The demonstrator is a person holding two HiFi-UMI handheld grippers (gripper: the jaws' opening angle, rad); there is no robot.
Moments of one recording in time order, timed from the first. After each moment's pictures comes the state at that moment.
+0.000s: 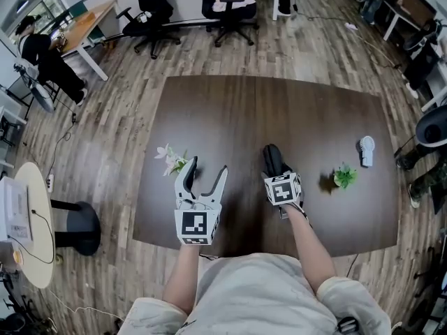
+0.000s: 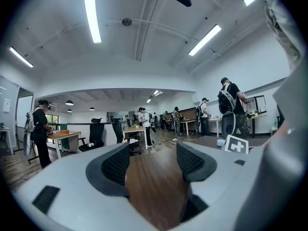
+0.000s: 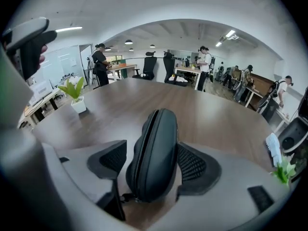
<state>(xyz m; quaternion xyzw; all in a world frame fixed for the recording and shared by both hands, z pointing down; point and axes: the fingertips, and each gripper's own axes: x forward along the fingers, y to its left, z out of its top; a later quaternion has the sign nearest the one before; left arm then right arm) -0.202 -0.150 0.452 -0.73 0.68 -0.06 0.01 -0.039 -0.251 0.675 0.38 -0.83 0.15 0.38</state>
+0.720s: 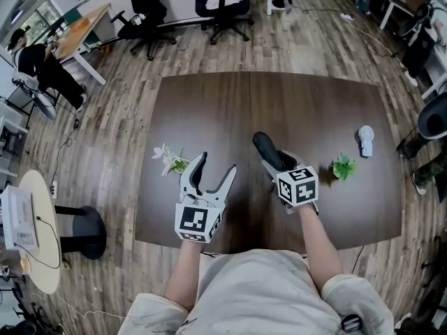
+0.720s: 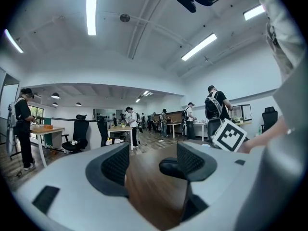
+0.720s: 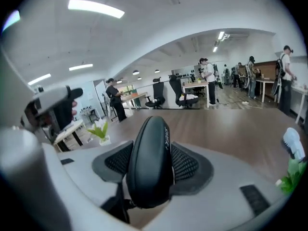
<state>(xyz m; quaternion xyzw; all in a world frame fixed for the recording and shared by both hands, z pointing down) -0.162 -0.160 0.446 -0.78 0.62 -0.05 0.00 -0.045 -0.243 0.577 0.32 -0.90 0.20 0.21</state>
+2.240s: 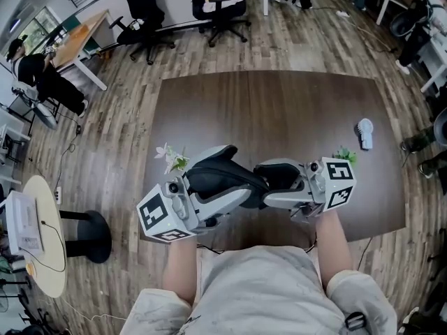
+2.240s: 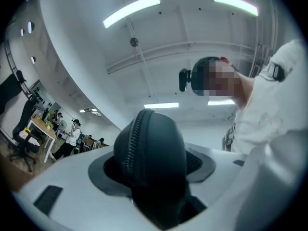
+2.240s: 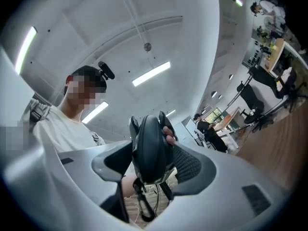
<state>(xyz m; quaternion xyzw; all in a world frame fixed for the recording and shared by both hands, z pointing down) -0.098 -0.093 0.279 -0.93 0.27 0.24 -0.02 -0.058 -0.094 0.352 -0.20 -0.94 0.25 -0.14</state>
